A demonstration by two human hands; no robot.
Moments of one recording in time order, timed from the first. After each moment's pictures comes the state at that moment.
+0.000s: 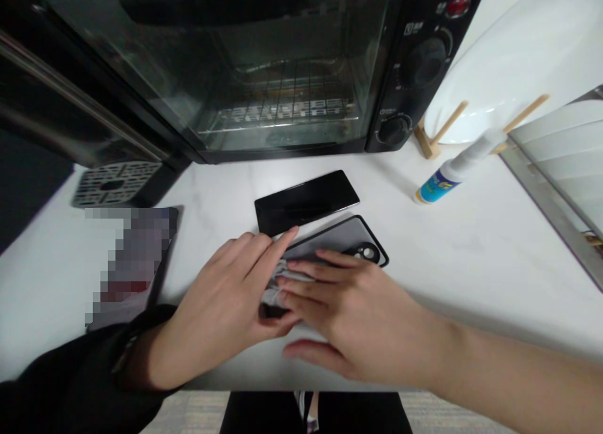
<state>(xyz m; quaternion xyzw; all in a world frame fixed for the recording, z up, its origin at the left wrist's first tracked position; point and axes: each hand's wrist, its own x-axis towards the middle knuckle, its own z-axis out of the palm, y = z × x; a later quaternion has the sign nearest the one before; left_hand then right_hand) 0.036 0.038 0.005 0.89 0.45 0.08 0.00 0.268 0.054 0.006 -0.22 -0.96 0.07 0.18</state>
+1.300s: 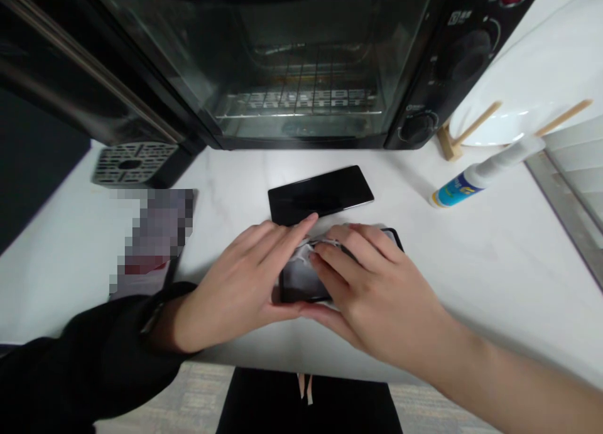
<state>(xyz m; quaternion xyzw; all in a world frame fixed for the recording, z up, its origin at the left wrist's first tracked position) 0.036 0.045 0.002 0.89 0.43 0.11 0.07 0.268 0.054 0.006 -0.27 -0.95 0.00 0.18</state>
